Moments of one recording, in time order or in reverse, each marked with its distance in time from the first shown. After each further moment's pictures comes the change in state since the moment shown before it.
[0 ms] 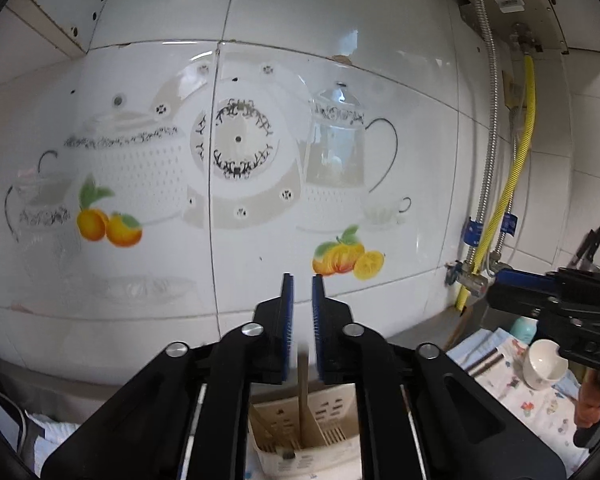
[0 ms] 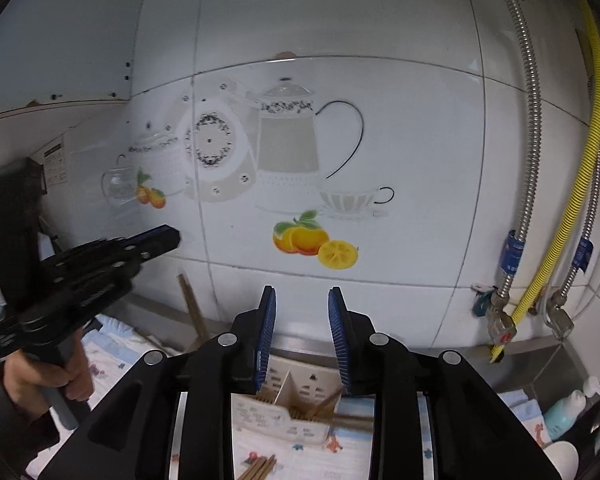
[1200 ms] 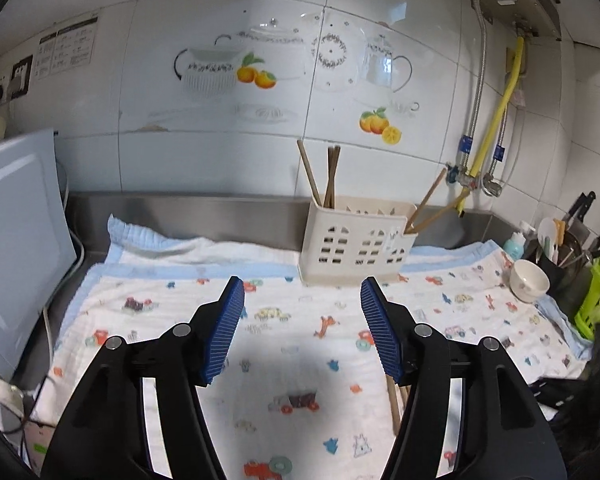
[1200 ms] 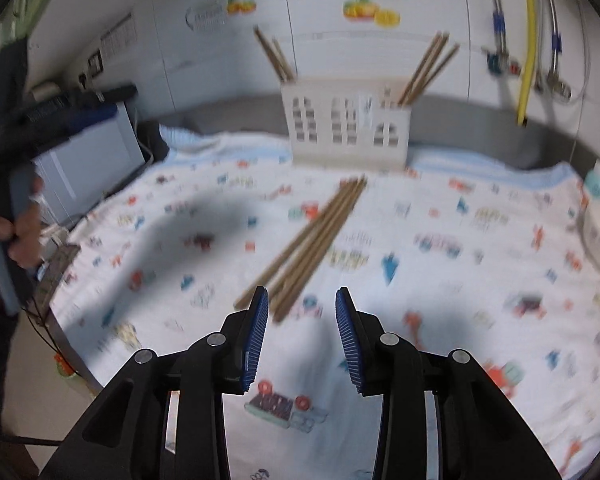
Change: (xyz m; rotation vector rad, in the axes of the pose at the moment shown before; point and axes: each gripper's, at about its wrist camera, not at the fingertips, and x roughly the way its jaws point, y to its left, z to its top) left arm -0.202 0.026 -0.163 -0.132 0.166 0.124; right arm -0.102 0.097 -0.278 0.074 0.360 0.091
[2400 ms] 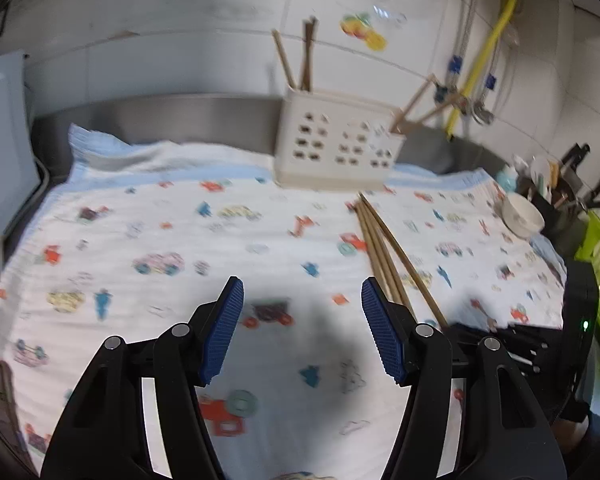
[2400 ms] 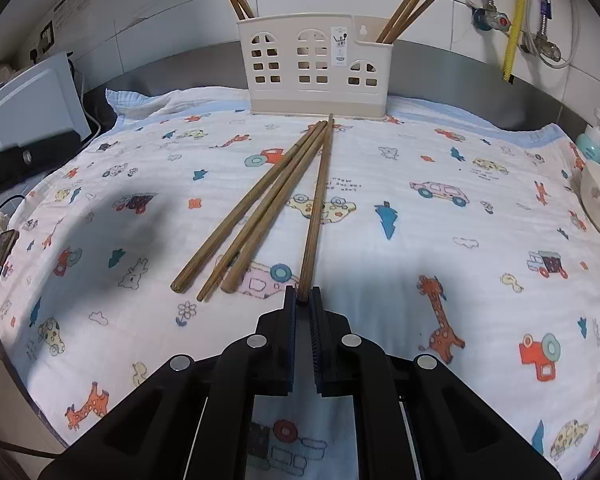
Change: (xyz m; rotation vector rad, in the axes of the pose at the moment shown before) left arm 0.043 -0.018 -0.078 -0.002 0.225 -0.076; right arm 0.057 -0.007 -0.010 0.037 0.063 -0.142
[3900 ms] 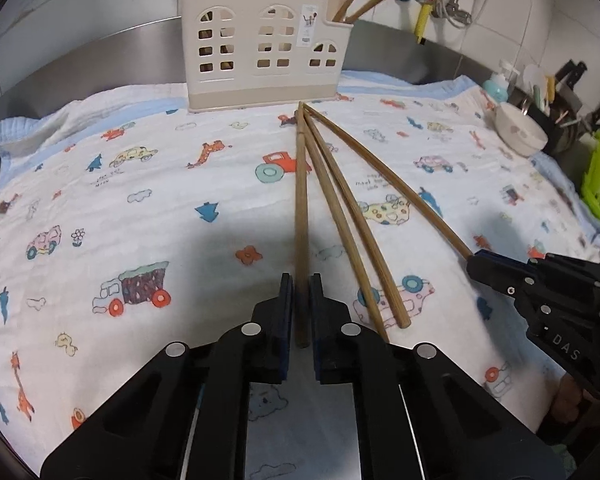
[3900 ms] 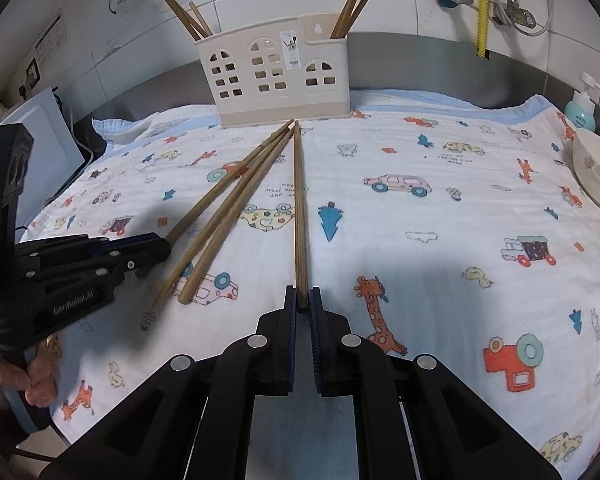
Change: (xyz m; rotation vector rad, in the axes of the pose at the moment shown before) left arm 0.088 -0.055 -0.021 0.131 0.226 -0.050; right arm -0.016 -0.047 0.001 0.089 -0.026 0.037
